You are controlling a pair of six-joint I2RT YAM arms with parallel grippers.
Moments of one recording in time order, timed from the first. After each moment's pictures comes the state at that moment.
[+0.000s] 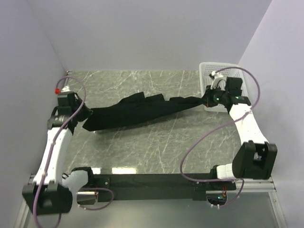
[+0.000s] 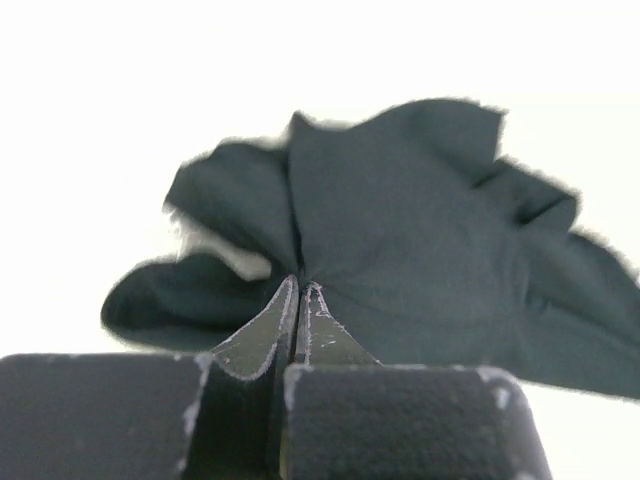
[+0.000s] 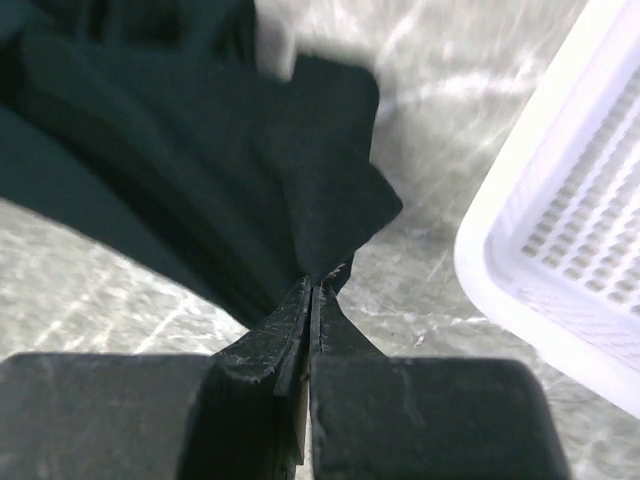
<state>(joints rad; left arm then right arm) 0.07 1.06 0.95 -0.61 0.04 -0.59 -0.08 1.40 1.12 -0.49 -0.56 -0.17</state>
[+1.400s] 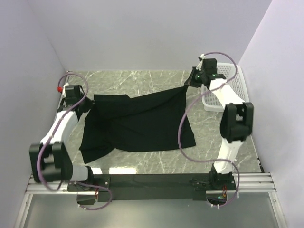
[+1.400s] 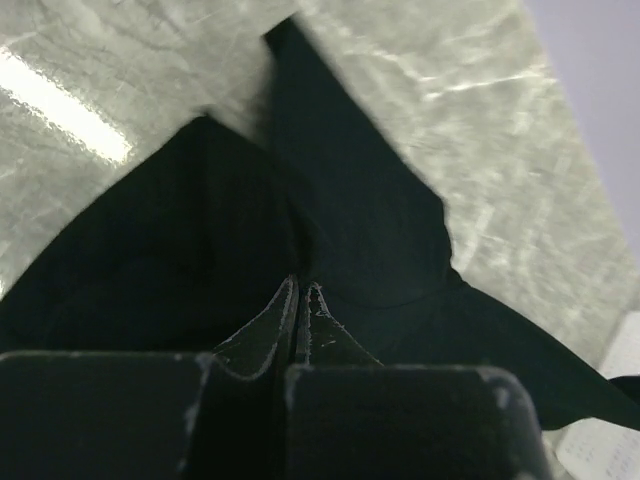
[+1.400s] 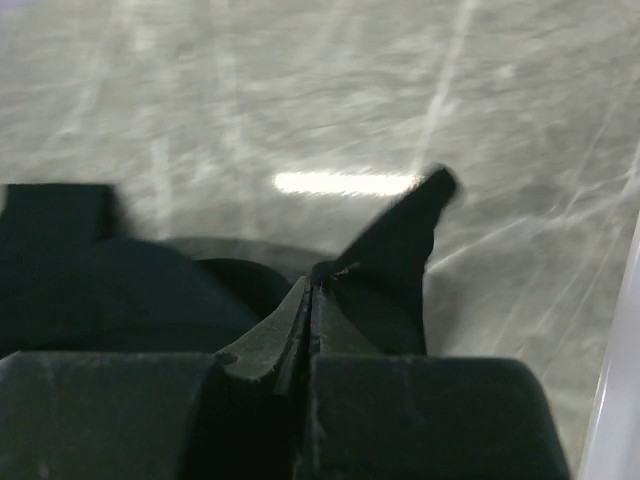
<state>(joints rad) 0.09 1.32 0.93 -0.27 -0.02 -0.81 0.08 1.88 1.58 -0.38 -0.32 0.38</state>
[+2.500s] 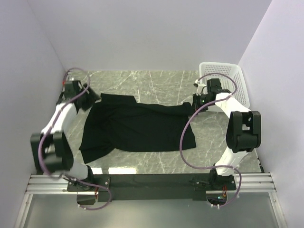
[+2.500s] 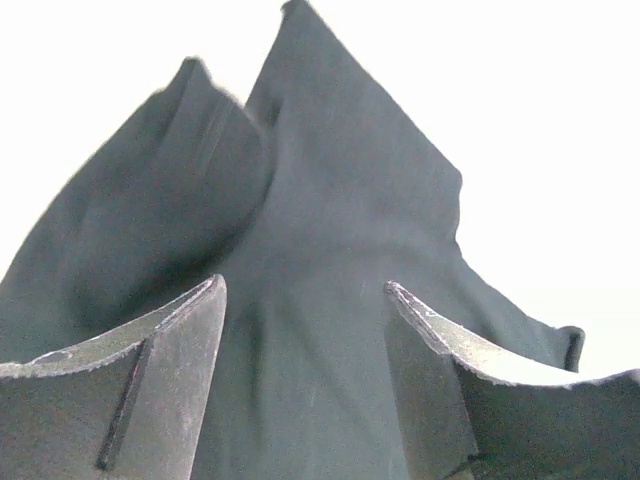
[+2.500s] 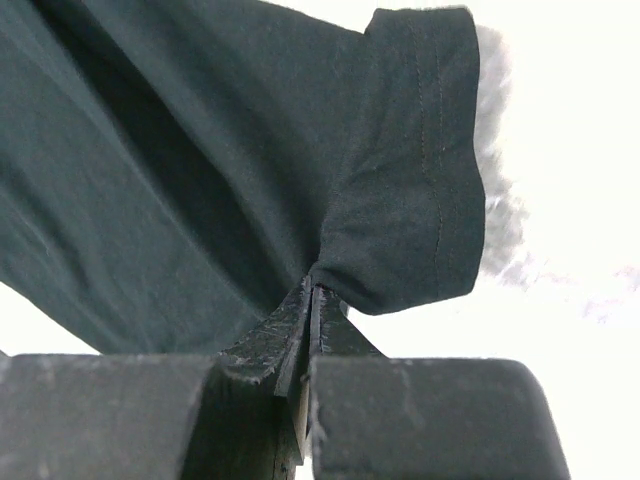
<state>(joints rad) 0.12 1.38 0.98 -0.36 0.16 -0.67 0.02 1.74 1.21 -0.60 -0.49 -0.12</state>
